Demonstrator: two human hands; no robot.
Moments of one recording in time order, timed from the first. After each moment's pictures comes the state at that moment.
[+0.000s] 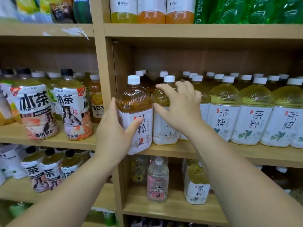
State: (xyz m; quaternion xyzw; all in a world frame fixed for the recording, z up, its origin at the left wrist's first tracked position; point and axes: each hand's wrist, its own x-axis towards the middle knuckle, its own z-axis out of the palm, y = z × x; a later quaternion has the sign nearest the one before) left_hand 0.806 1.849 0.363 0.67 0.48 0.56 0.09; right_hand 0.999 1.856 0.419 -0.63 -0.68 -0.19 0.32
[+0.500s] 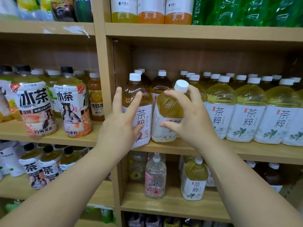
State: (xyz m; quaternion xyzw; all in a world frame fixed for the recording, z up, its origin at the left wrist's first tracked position) left_hand 0.812 1.843 0.364 0.76 0.51 0.36 -0.17; right_hand 1.021 1.807 0.394 -0.53 -0.72 -0.13 0.43
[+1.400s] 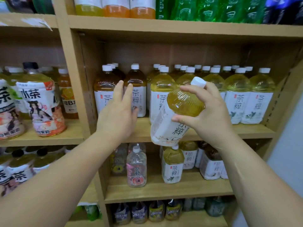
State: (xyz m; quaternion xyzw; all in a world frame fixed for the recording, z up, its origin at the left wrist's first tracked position) left_hand 0.866 1.844 0.374 0.79 0.48 0.36 -0.15; right_hand 1.087 1.724 0.396 -0.54 -0.67 -0.12 0.50
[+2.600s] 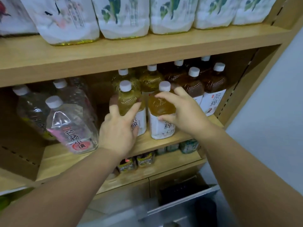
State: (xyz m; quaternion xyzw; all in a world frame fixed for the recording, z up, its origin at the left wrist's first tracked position) left_hand 1.028 1.850 0.107 0.88 0.45 0.18 0.03; right_hand 1.234 1.771 0.132 -0.69 -0.64 0.01 0.33
